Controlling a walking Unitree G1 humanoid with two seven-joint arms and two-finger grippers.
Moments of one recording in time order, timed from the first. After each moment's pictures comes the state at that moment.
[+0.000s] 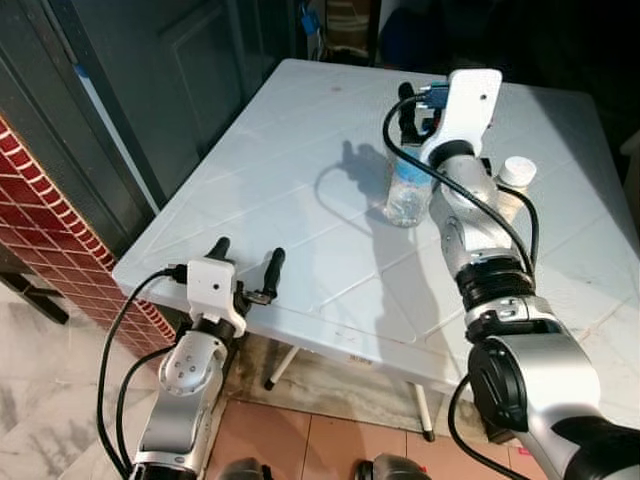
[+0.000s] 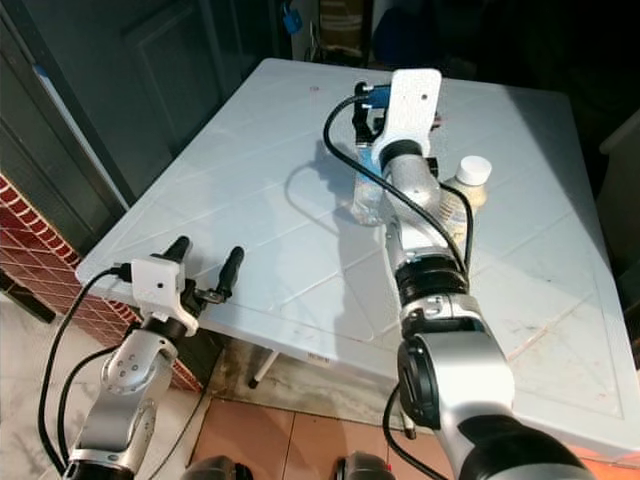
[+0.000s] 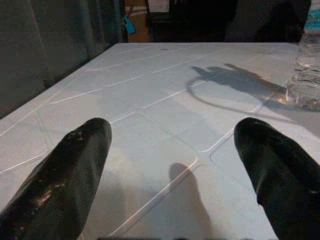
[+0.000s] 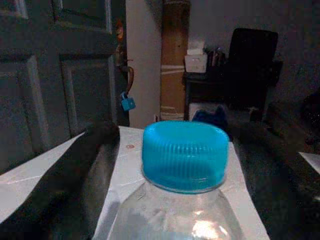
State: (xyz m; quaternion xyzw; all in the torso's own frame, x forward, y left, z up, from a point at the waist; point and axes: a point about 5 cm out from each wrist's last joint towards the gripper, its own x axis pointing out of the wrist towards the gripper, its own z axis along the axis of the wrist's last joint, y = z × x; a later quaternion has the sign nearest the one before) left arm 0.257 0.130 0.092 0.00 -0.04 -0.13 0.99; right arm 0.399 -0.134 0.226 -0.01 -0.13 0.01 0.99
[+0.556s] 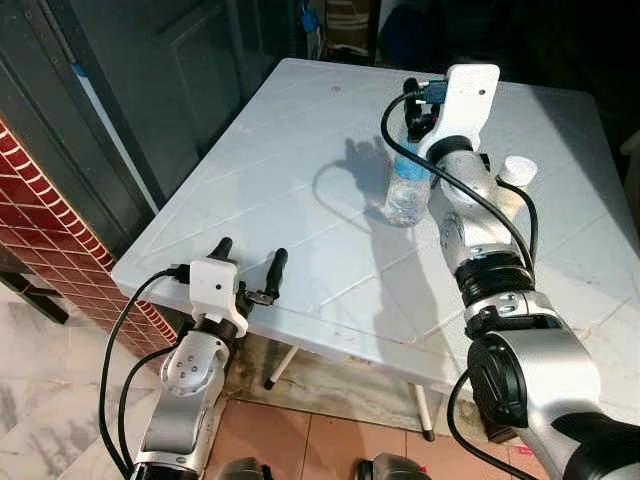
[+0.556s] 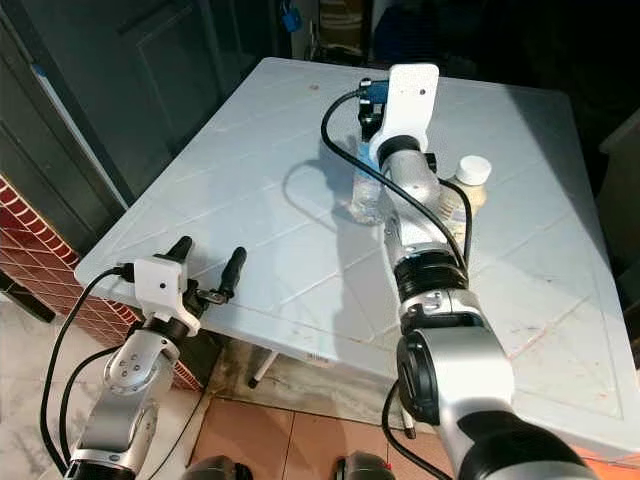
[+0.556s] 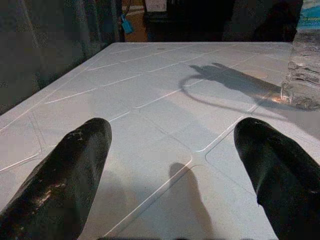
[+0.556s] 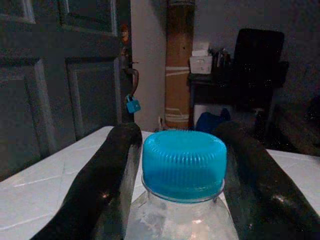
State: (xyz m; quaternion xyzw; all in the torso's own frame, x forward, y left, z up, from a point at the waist) left arm 0.257 0.128 0.092 0.00 -0.04 -0.14 0.99; right arm 0.401 -0.130 0.230 -0.01 -0.13 0.02 0.99
